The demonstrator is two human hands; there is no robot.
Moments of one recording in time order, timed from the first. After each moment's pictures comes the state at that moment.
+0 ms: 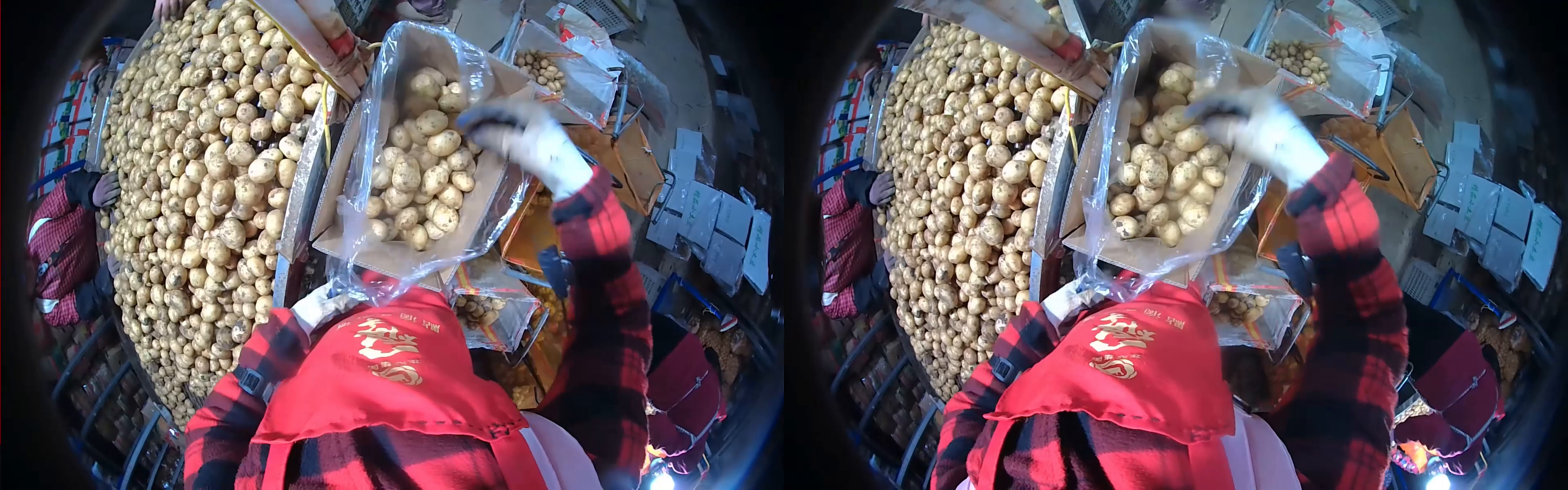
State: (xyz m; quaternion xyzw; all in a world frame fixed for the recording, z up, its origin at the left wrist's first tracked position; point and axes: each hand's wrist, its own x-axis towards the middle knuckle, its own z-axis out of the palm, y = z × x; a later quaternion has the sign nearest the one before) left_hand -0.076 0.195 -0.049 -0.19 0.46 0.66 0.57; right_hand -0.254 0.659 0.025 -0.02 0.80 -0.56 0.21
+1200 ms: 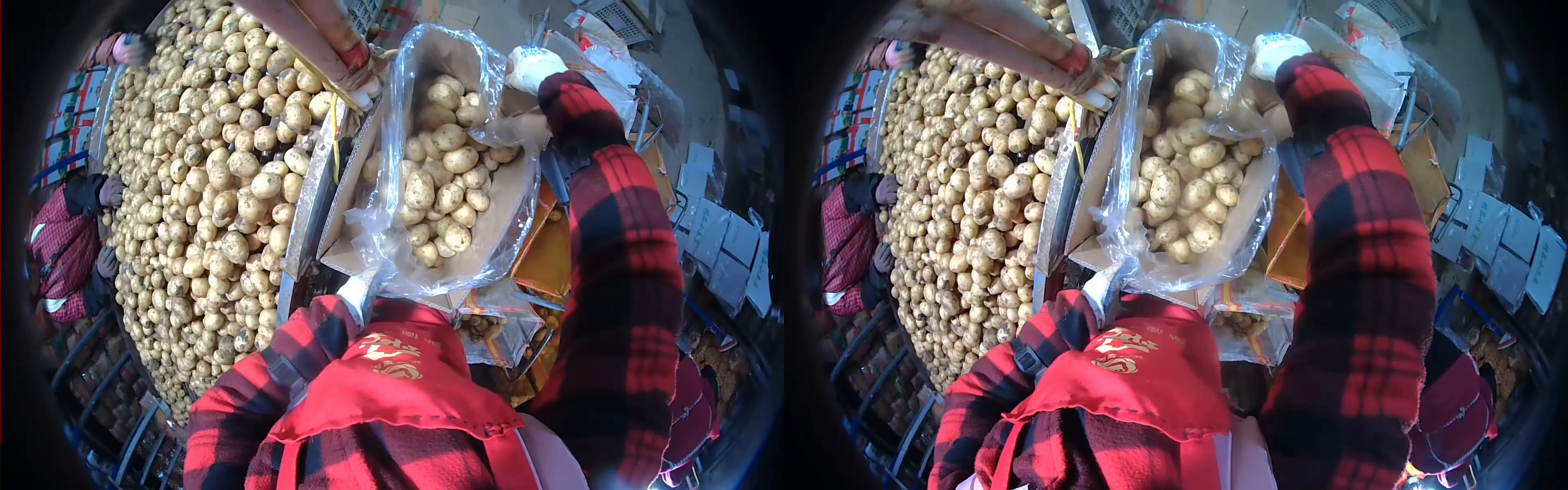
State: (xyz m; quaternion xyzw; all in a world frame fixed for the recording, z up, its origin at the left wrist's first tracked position) left_hand -0.098 0.274 -0.098 -0.32 0.53 0.53 0.59; right_hand -0.426 0.703 -0.074 -0.05 0.97 0.02 0.25
